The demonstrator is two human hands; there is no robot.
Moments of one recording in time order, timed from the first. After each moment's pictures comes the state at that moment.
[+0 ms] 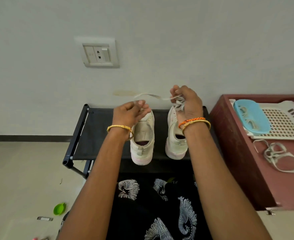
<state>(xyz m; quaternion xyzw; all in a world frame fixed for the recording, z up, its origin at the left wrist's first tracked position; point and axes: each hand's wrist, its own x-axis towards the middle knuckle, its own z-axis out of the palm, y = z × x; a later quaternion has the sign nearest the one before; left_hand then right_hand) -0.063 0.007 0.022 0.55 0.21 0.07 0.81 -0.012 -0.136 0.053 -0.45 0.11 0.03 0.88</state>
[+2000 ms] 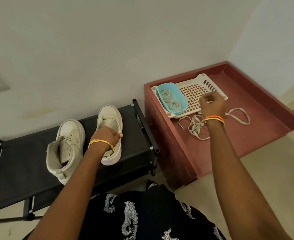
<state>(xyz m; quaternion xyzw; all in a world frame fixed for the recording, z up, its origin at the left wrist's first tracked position) -0.011 -0.141 -0.037 0.97 0.06 -0.17 0.18 0.015 -0.466 -0.030 -0.82 0.28 -0.26 0.42</state>
